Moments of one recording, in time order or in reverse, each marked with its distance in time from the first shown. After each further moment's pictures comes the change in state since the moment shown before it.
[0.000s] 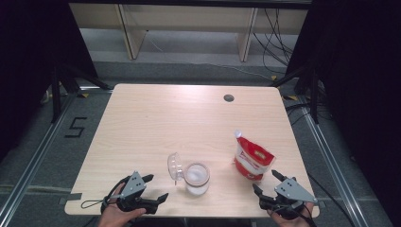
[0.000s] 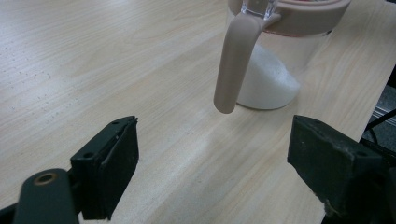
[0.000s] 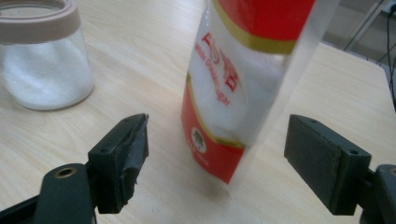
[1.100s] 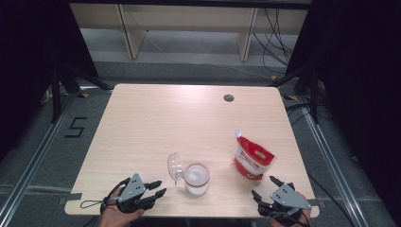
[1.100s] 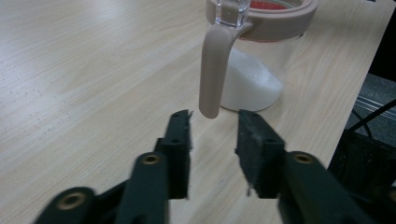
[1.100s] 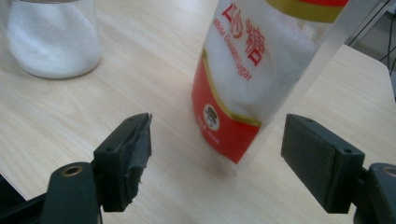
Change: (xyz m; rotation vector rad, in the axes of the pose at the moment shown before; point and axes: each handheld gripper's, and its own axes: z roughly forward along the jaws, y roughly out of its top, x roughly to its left) left arm -0.004 0.001 -0.008 -0.037 -0.045 0.056; right arm 0.012 -0.009 -0.002 0.051 0.005 -0.076
